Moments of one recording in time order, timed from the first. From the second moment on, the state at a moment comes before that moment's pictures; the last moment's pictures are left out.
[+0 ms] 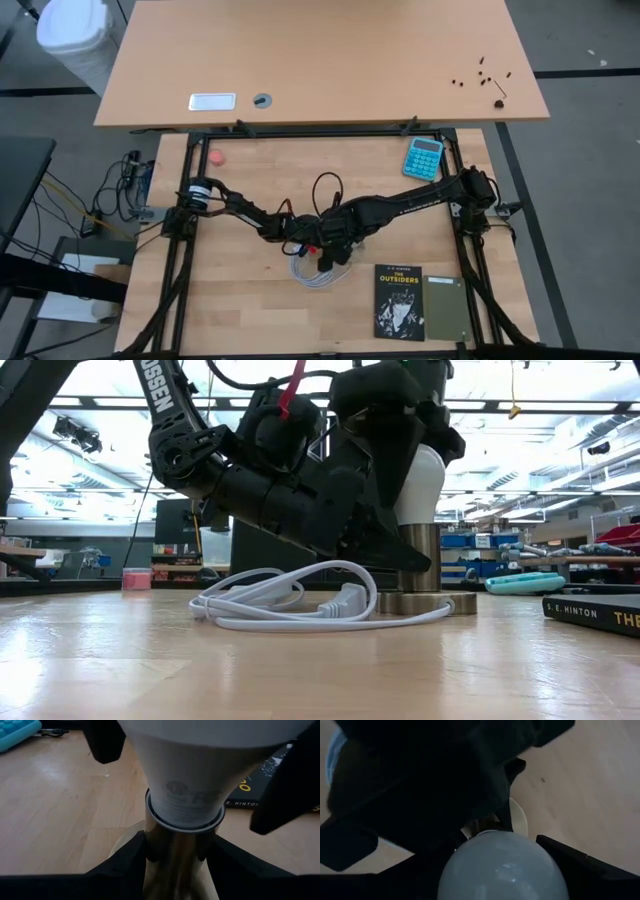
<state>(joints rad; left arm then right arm) -0.08 2.12 0.96 0.78 -0.01 -0.07 0.18 1.95 1.64 -1.14 0.12 0.81</state>
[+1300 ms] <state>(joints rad) -0.08 2.12 0.96 0.77 0.00 -0.06 0.20 1.91 1.73 -1.22 0.12 0.77</state>
